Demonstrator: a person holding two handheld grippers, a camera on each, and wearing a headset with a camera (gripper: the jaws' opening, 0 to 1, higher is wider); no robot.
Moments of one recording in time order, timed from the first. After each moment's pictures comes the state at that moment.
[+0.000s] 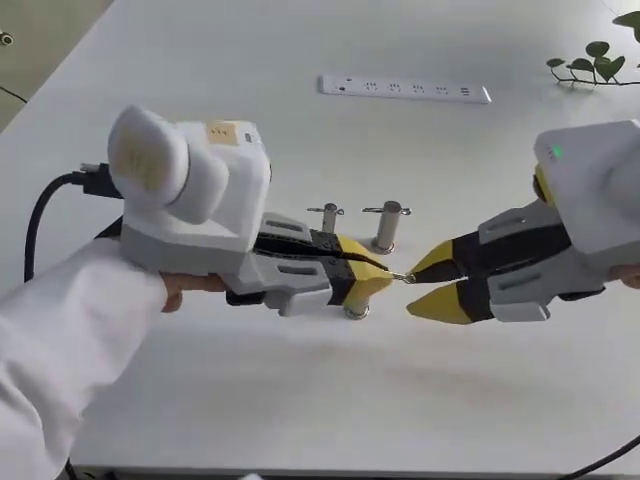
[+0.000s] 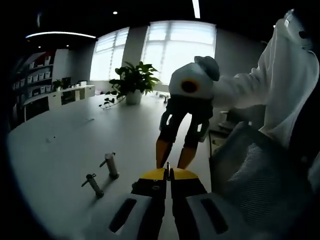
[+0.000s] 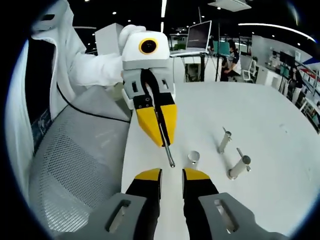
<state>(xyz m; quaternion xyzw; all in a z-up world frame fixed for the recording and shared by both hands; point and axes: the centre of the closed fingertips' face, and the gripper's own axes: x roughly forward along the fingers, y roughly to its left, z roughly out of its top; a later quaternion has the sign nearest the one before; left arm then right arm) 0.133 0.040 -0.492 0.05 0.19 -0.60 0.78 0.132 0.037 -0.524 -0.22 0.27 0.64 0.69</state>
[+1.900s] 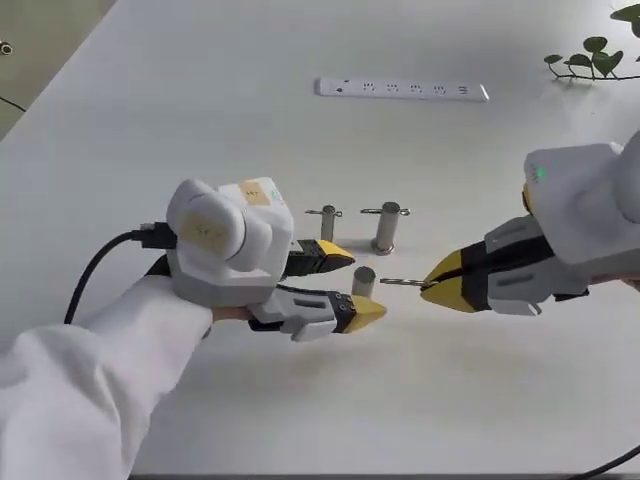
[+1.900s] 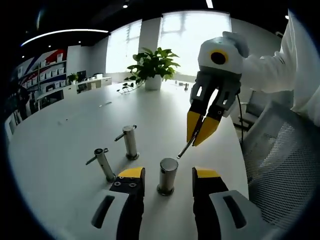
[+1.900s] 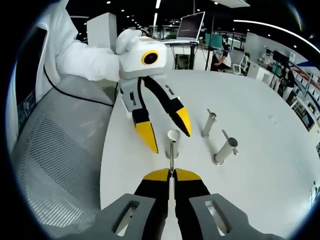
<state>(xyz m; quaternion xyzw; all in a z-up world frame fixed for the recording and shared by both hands) 0.180 0.047 -0.566 0.08 0.22 -0.52 0.82 0.159 0.013 -0.553 -0.27 0.28 0.59 0.71</state>
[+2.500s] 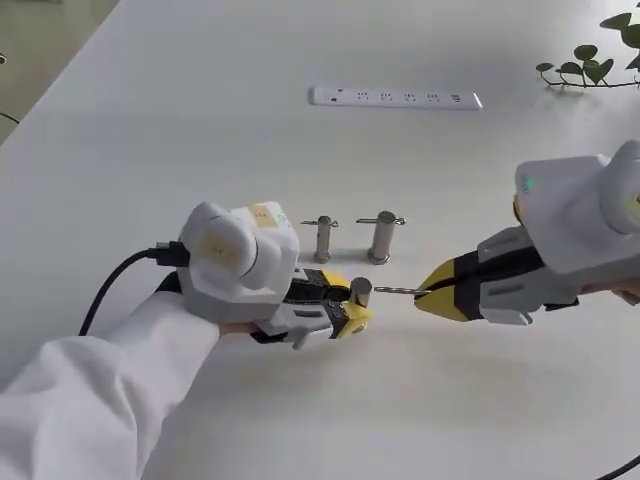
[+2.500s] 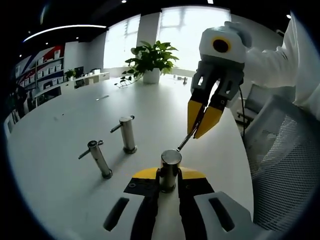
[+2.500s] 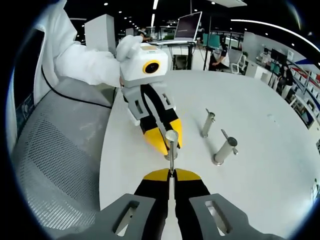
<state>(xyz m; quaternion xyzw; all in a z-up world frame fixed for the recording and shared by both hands) 0.180 0.045 -0.580 0.09 0.24 -0.53 0.81 0.161 0.015 -0.554 -0.26 0.29 0.59 0.71</state>
